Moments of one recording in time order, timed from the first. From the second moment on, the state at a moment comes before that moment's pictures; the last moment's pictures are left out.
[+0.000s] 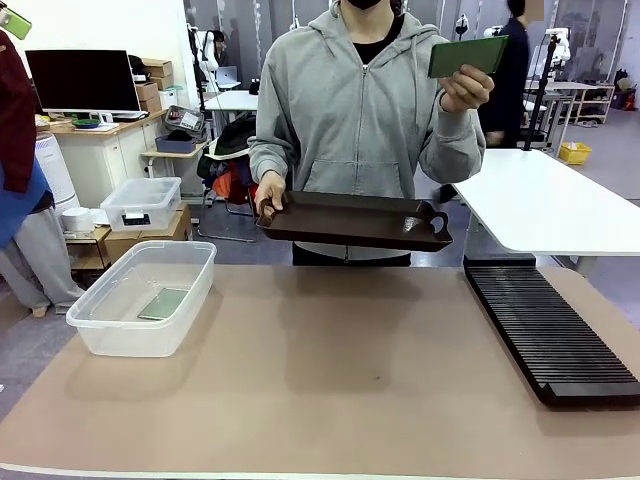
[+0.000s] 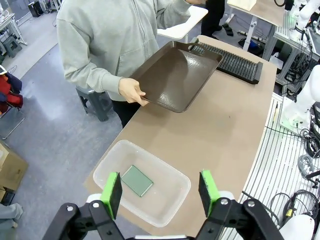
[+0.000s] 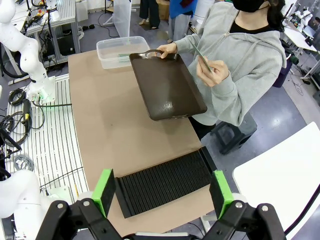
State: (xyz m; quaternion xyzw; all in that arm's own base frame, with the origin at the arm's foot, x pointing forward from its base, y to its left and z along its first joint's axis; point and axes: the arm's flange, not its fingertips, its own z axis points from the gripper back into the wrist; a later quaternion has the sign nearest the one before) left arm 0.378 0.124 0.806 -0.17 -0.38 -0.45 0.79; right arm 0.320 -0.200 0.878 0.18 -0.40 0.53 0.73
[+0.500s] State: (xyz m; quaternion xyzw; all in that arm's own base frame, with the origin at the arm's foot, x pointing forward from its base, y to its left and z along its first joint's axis) left arm 0.378 0.124 0.806 -0.17 -0.38 -0.45 0.79; right arm 0.320 -0.200 0.878 0.18 -0.40 0.53 0.73
